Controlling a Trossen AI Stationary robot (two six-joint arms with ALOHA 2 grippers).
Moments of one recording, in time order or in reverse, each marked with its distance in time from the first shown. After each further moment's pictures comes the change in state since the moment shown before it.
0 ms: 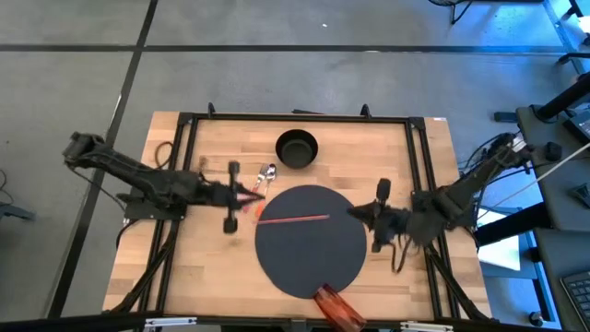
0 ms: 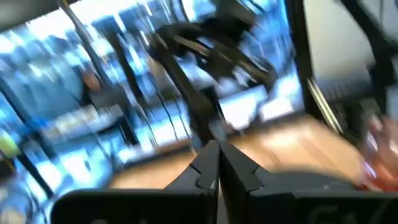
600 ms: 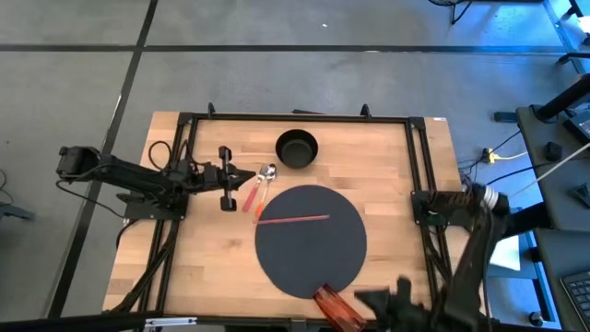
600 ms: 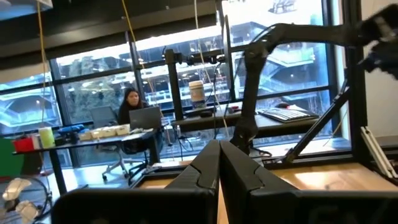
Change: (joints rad) left arm 0.295 0.006 -0.345 0.547 0.176 -0.146; right arm 0.459 0.715 0.654 -0.336 0.536 0.132
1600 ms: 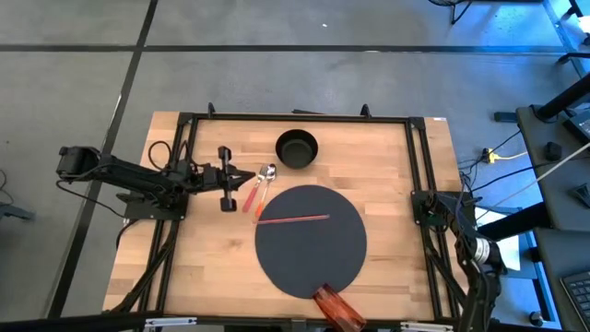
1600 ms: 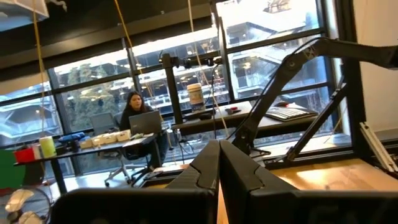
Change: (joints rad) left arm -0.002 -0.001 0.001 0.005 0.005 0.041; right arm 0.167 0.422 0.314 0.214 0.116 0.139
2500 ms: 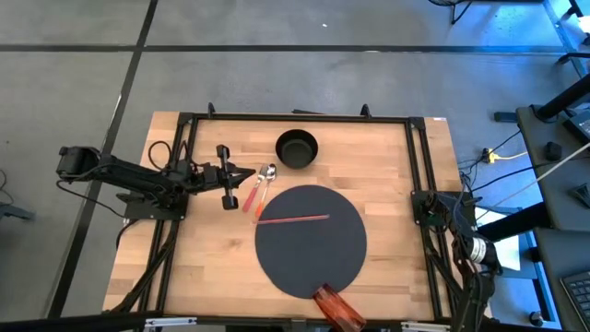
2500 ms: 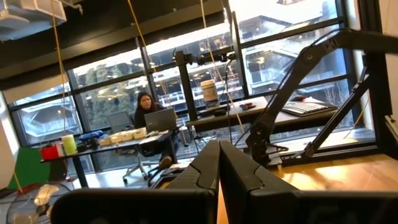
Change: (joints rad) left arm 0.000 -0.001 0.000 -0.007 -0.053 0.041; right arm -0.040 0.002 -0.010 -0.455 -0.312 0.576
